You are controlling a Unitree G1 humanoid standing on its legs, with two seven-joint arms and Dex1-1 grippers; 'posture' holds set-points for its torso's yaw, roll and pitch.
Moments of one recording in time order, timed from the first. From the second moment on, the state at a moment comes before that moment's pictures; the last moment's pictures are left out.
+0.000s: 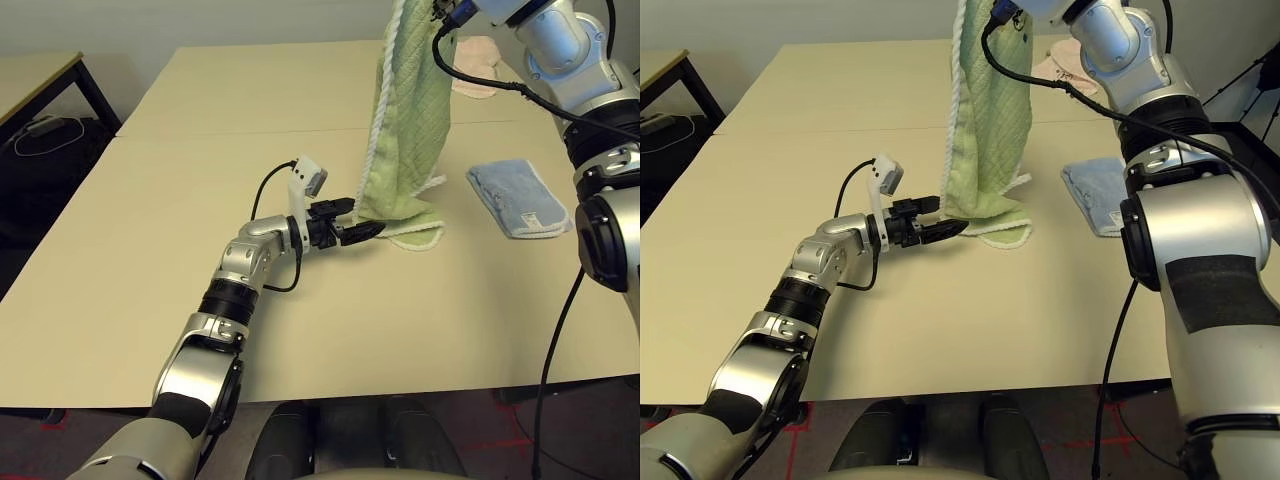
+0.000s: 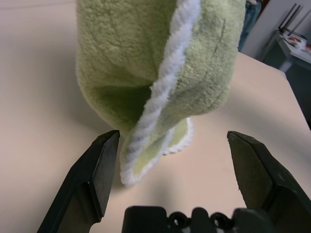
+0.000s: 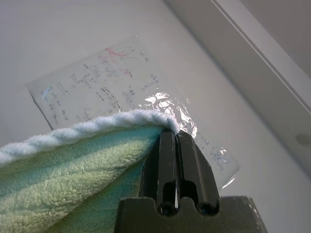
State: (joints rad) left arm -0.71 0.22 -0.10 0.48 -0.31 0.42 -0.99; right arm -1.49 -0.52 0.18 1.15 -0.39 -0.85 -0.02
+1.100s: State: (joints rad) left arm -0.69 0.17 -0.10 0.52 -0.28 0.42 -0.90; right arm -1.54 -0.51 0.18 1.15 -0.39 -0.84 -0.03
